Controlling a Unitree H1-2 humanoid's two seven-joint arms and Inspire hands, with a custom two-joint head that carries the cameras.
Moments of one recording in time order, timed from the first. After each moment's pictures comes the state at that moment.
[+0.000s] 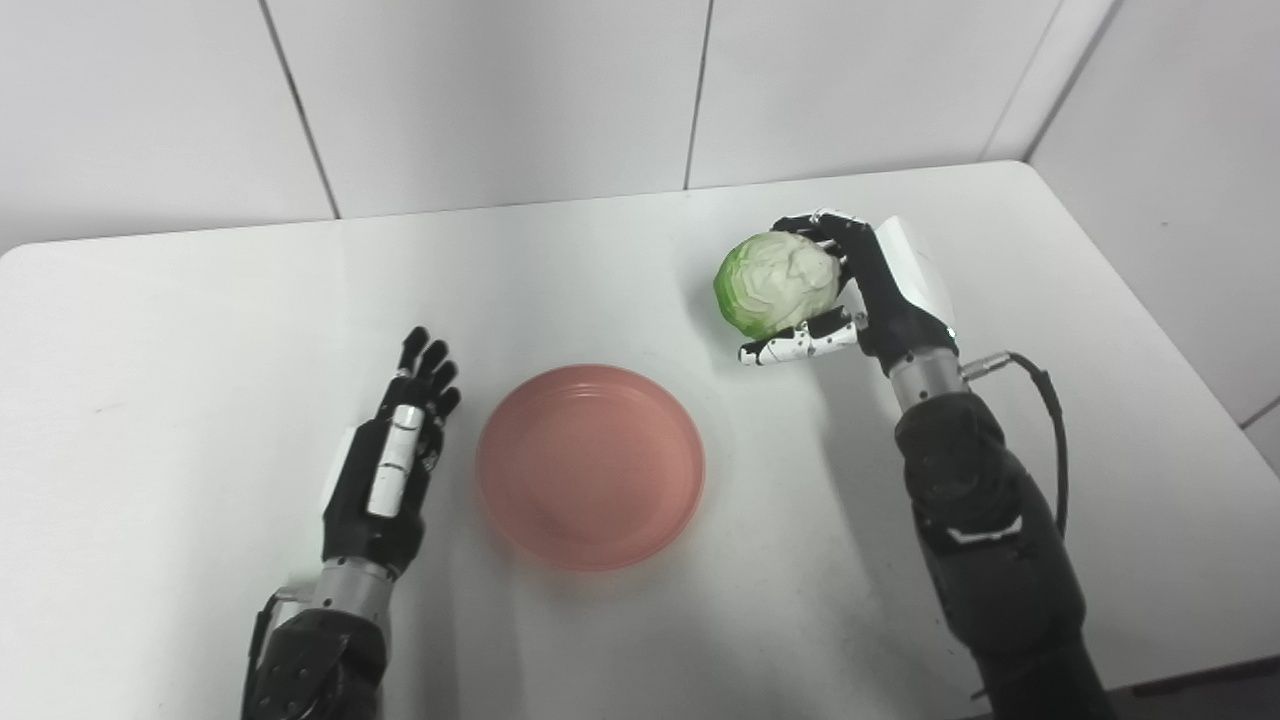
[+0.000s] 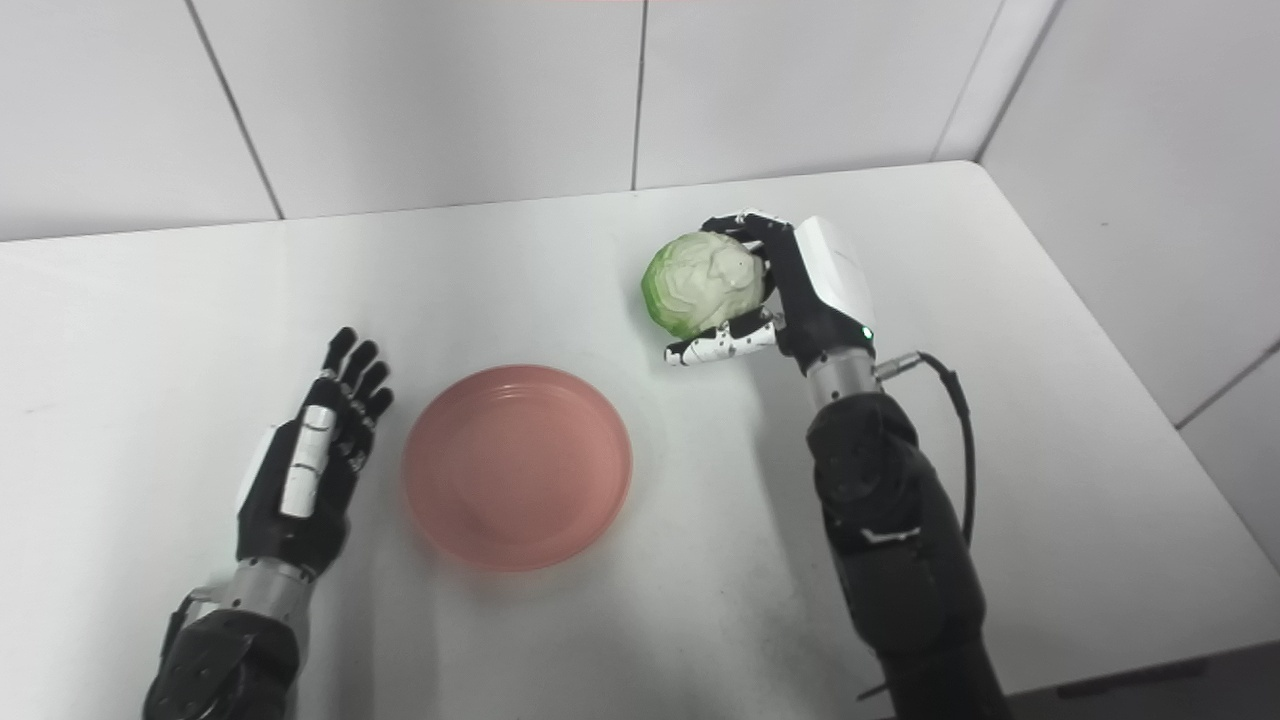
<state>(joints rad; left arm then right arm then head) -0.12 -0.06 -0.11 0.09 -0.16 0.00 -0.20 -0.22 -0.21 0.01 -0.23 -0.54 0.15 0.02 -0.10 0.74</state>
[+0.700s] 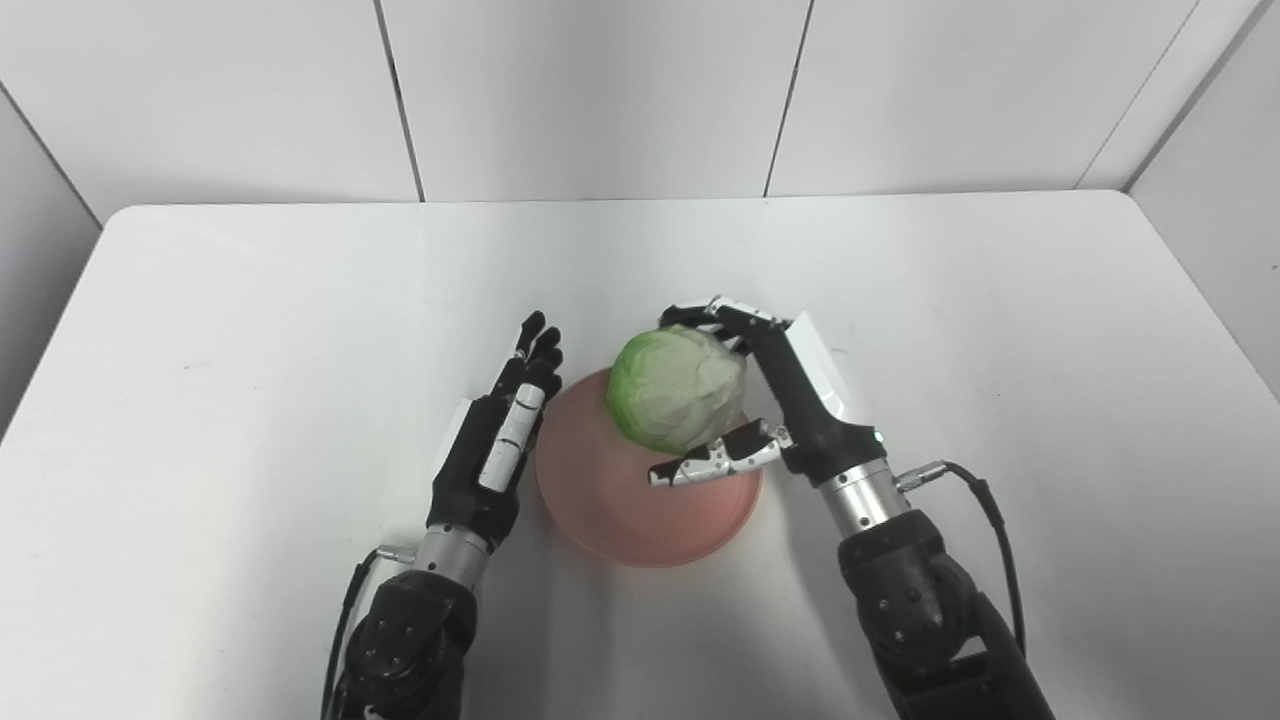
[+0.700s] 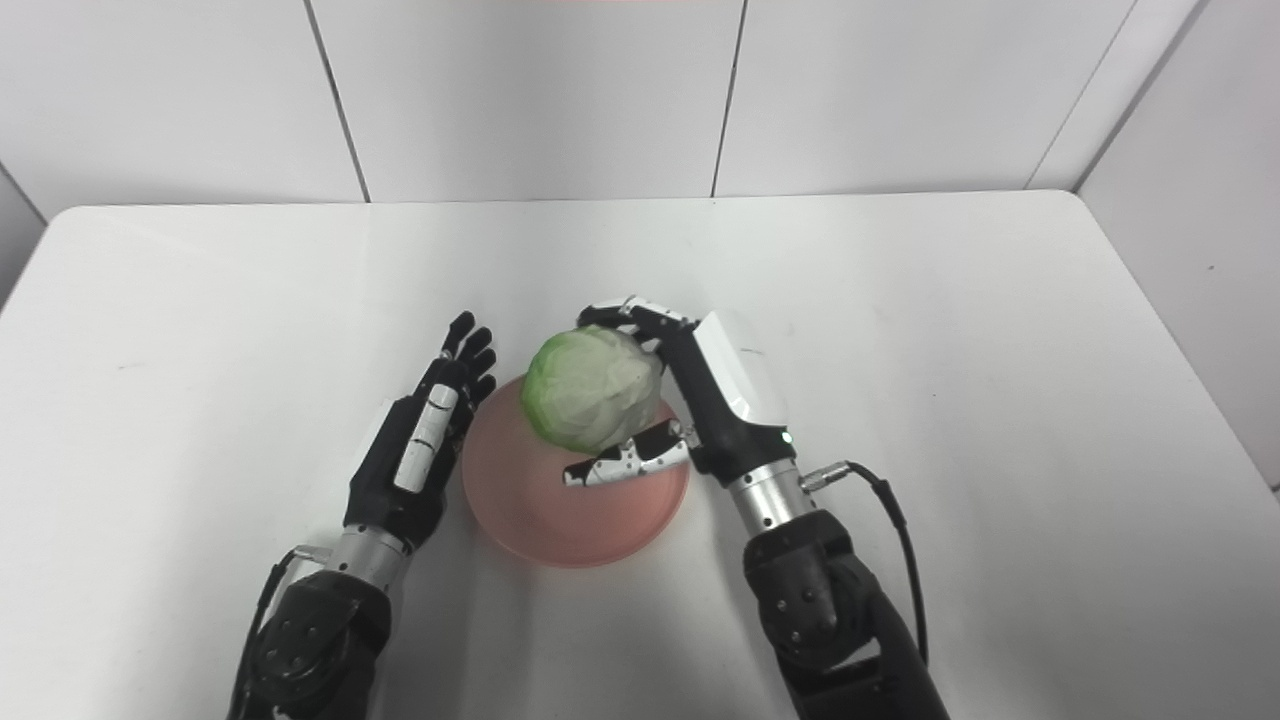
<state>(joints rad) -0.12 -0.09 -0.16 0.06 -0.06 0.02 -0.16 -0.14 -0.17 0.25 -0.27 -0.57 -0.02 0.02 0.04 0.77</state>
